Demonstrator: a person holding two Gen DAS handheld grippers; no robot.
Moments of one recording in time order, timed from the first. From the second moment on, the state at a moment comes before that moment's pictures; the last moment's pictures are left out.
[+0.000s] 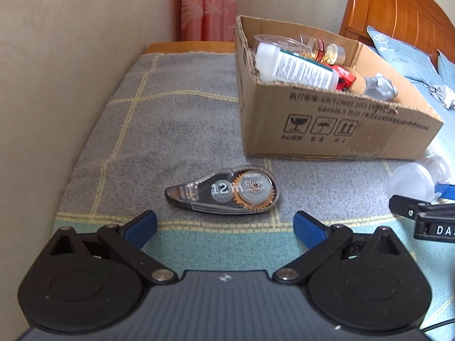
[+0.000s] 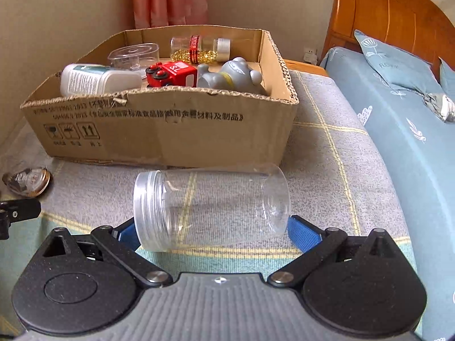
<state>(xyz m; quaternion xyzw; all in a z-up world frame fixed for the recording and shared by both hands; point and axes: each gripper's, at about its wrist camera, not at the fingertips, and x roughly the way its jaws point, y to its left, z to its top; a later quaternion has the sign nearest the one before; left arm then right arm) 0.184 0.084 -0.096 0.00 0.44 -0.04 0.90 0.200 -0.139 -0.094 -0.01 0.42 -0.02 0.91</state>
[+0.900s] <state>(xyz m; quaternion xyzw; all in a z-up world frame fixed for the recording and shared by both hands) 0.200 0.063 -0.099 0.07 0.40 -0.07 0.91 0.183 -0.146 -0.093 -0.02 0.42 0.01 0.91</state>
